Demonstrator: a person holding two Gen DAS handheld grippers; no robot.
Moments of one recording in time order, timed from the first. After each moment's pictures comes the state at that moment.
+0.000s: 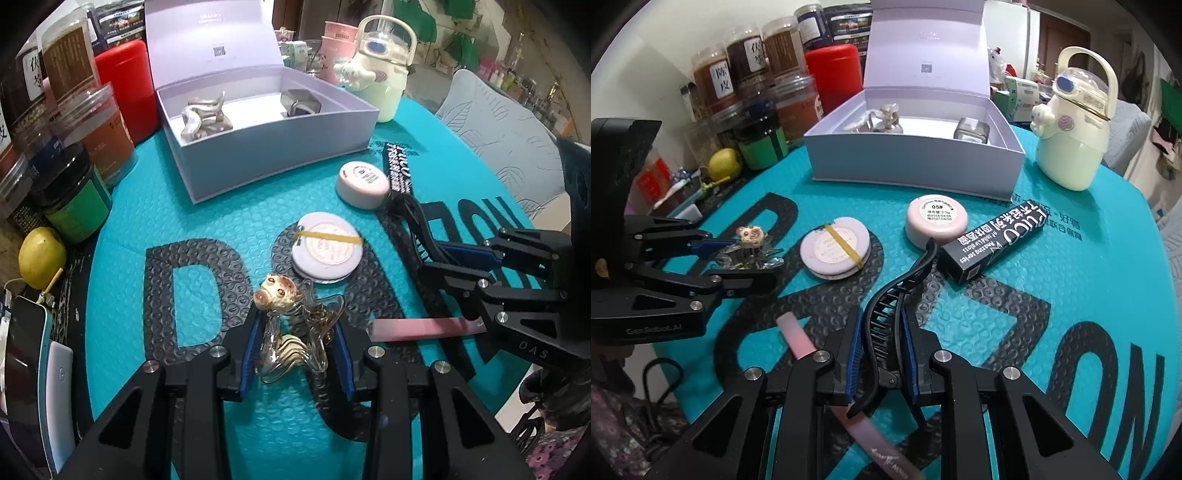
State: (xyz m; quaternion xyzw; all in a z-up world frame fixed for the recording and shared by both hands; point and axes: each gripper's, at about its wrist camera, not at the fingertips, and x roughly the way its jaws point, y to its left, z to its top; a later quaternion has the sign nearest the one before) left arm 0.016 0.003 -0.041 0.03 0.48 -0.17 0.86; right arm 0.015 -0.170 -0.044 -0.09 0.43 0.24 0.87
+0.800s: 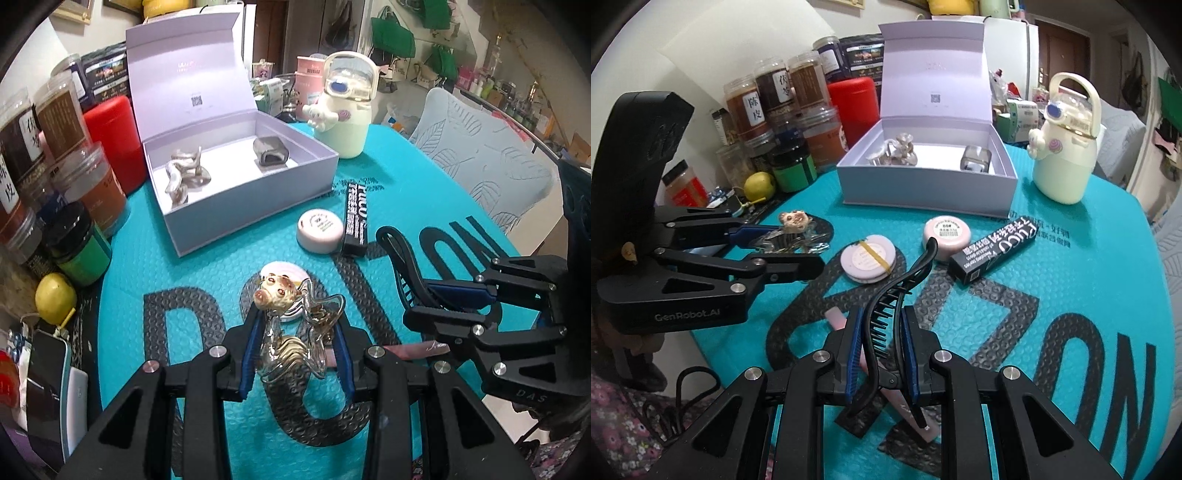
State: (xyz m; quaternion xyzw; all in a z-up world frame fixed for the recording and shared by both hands) left arm 0.001 -0.019 0.006 0.04 0.43 -0.19 0.88; right arm -0.021 -0.181 -0.005 -0.06 0.40 0.26 0.88
